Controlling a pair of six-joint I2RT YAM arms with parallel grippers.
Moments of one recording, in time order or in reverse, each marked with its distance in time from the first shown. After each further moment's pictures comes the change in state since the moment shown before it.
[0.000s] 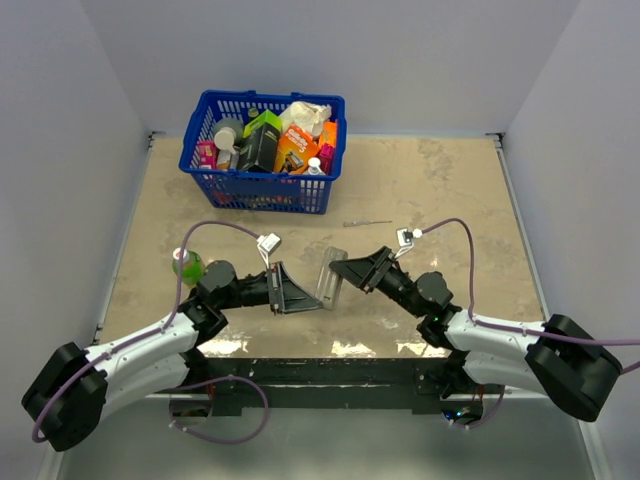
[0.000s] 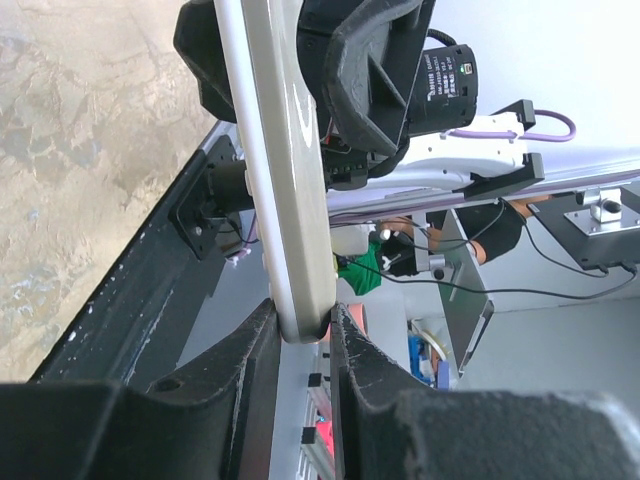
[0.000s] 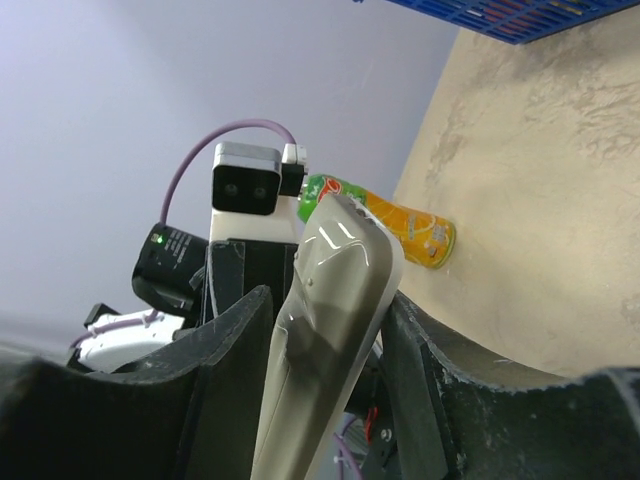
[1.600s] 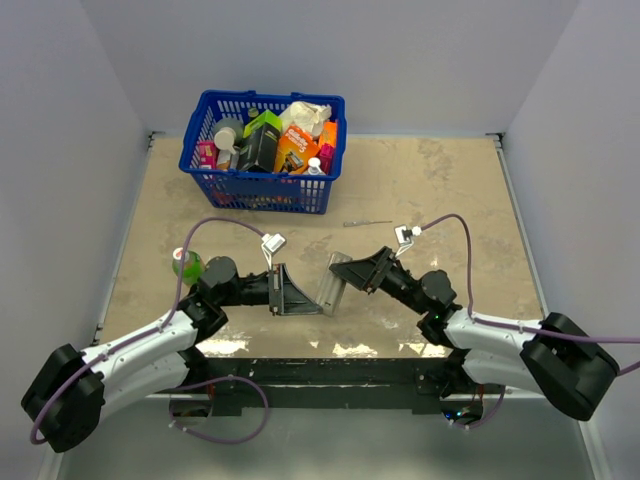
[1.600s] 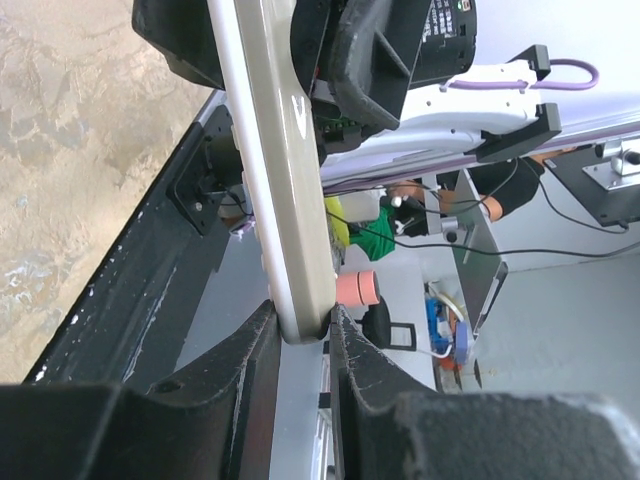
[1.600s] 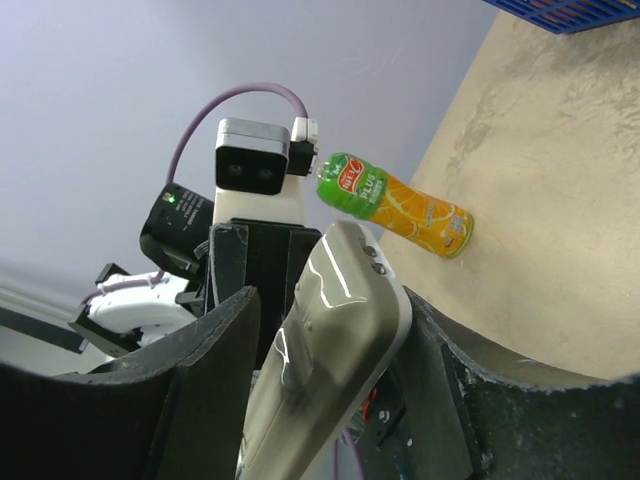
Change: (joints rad) left arm 0.000 -0.009 0.041 -0.074 0.085 0.072; right arm -0.049 0.019 -0.008 0.084 -0.140 -0.032
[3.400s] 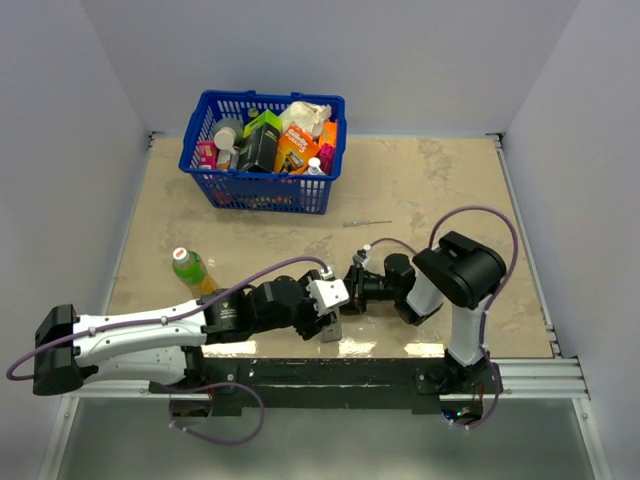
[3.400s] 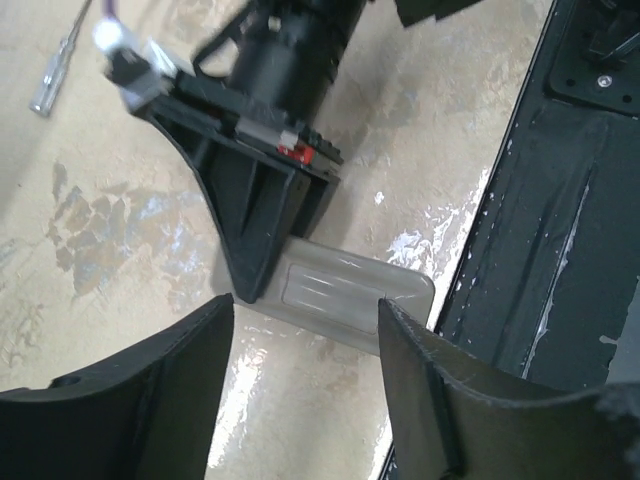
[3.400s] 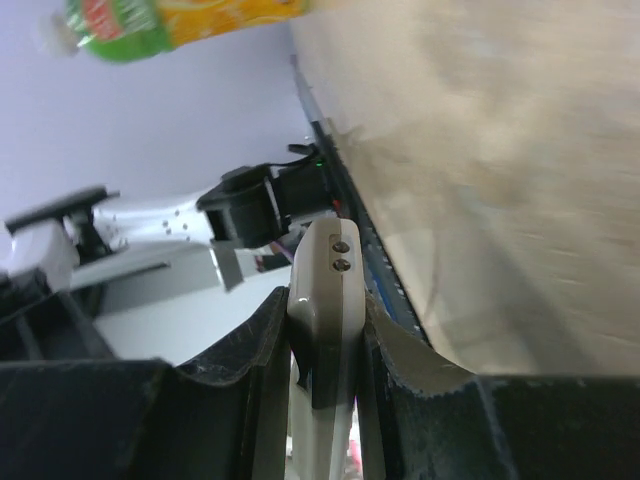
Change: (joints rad) left arm -0.554 0.132 0.424 -0.803 -0.922 1.263; right arm -0.167 0.761 0.135 0.167 -0.629 0.274
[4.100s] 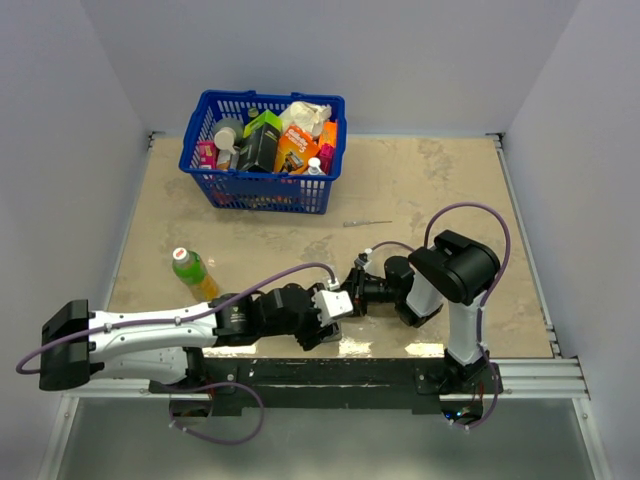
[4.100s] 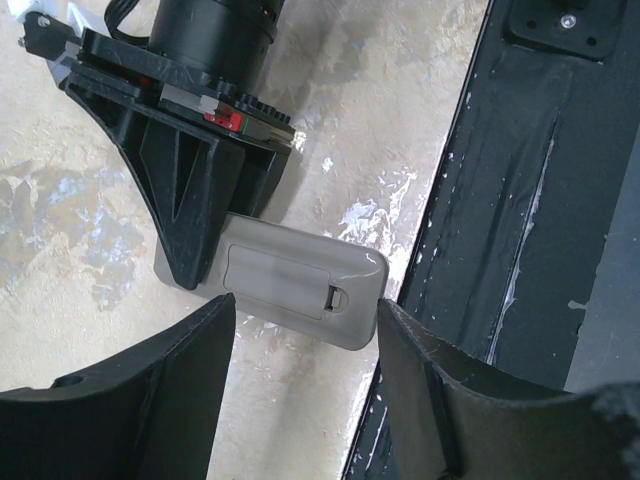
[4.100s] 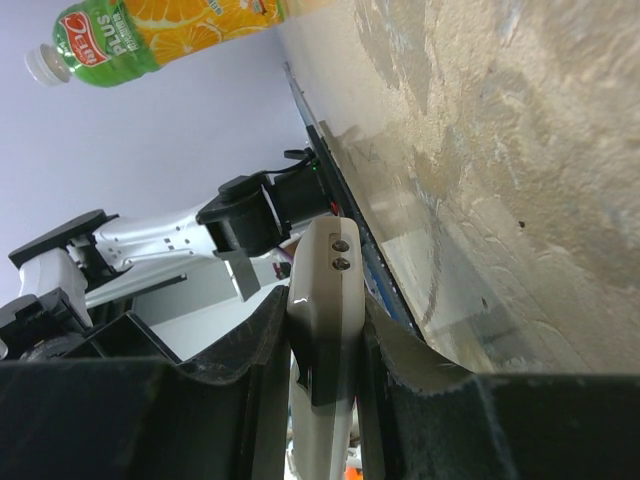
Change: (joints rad) left arm -0.018 0.052 -0.055 0.049 0.085 -0.038; right arm -0.004 0.114 -0.012 0.042 0.009 0.098
